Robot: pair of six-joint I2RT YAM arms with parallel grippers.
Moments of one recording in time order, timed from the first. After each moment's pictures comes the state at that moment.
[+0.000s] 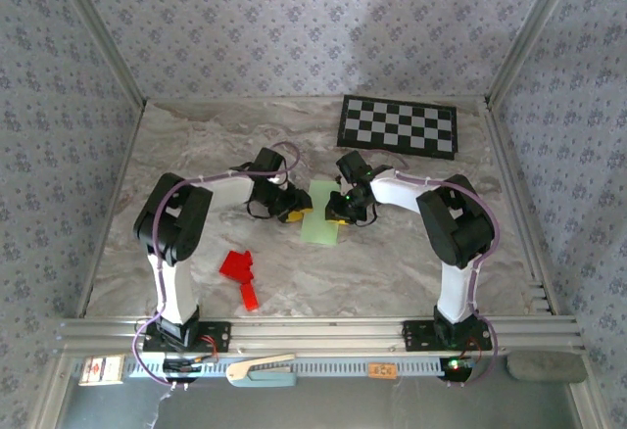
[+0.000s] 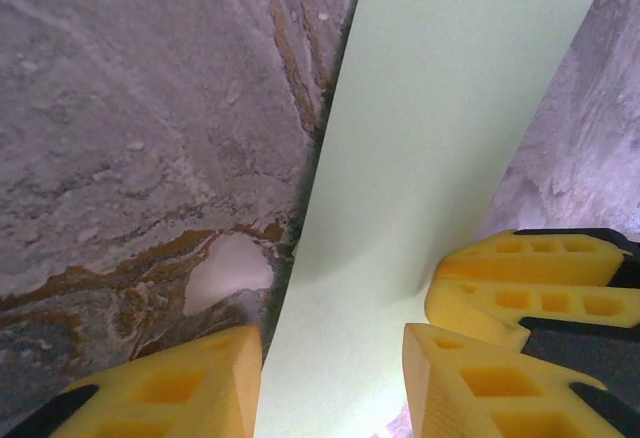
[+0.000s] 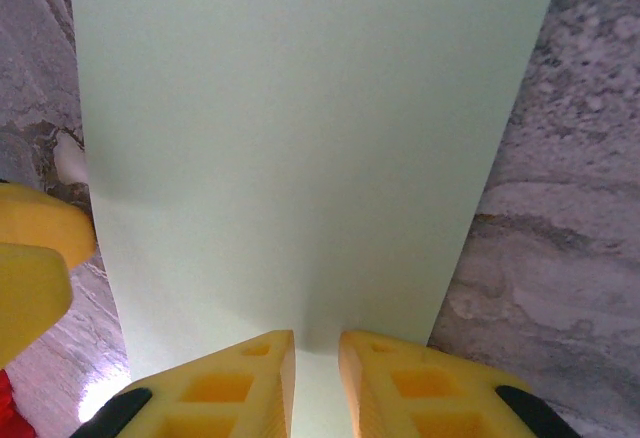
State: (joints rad) left arm -0.51 1.93 1.13 -0.33 0.61 -0.79; right arm 0.55 1.91 1.16 -0.50 -0.36 0.60
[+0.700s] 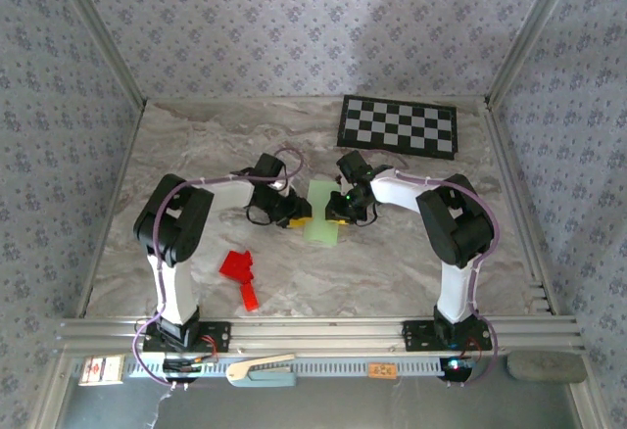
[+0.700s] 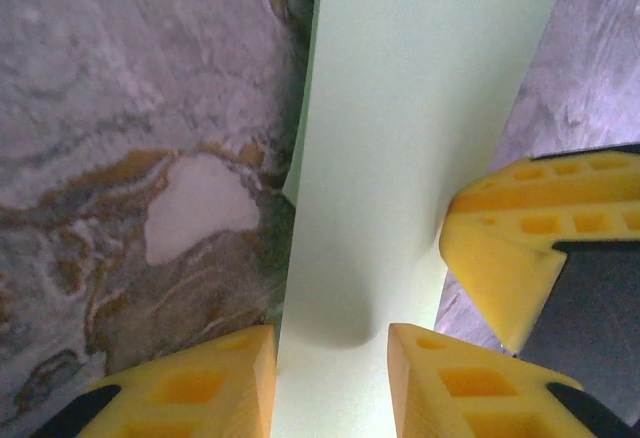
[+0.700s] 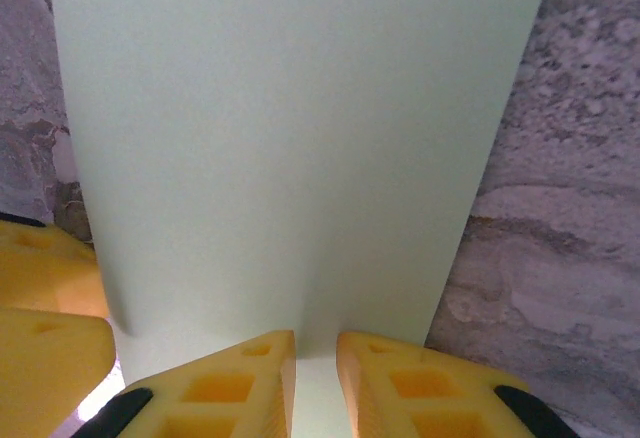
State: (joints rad) left arm -0.52 1.91 1.07 -0.31 0.68 -0.70; right arm 0.55 1.91 1.17 -0.50 -0.37 0.59
